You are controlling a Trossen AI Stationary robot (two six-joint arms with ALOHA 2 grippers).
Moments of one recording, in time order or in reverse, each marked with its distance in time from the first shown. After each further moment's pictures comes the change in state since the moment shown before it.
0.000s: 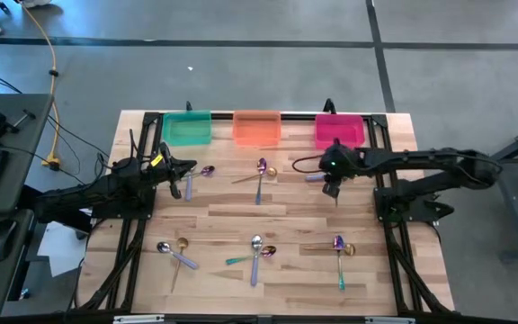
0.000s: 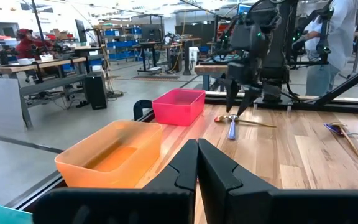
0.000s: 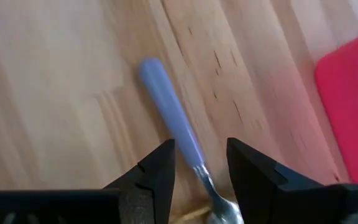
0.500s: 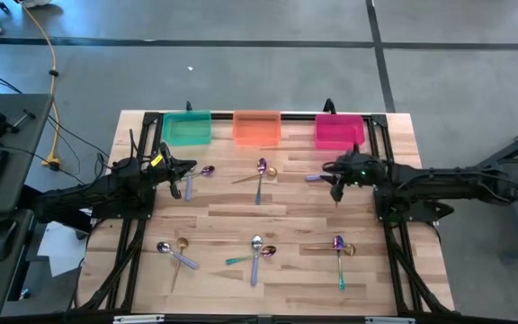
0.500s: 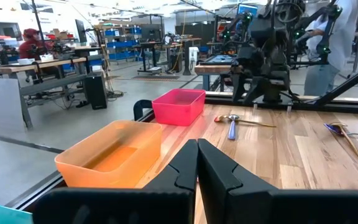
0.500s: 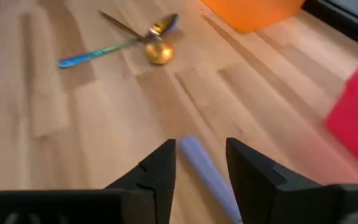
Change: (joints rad) left arm 0.000 0.000 0.000 0.000 0.000 0.000; right arm 0.044 -0.418 -0.356 0.469 -0.043 0.165
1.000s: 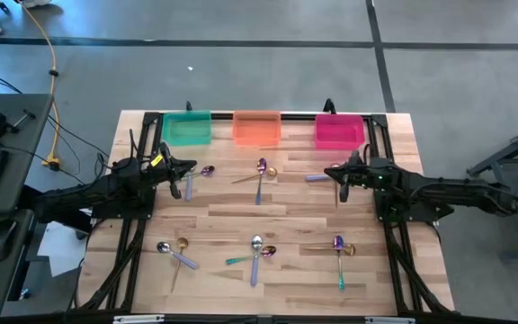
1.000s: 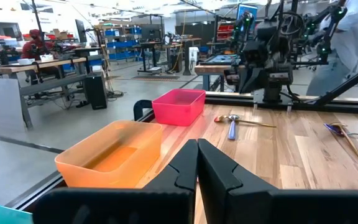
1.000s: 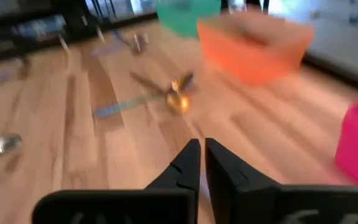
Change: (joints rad) left arm 0.000 0.000 0.000 0.000 0.000 0.000; right arm 0.000 -0.280 -0.191 0.184 -0.048 0.011
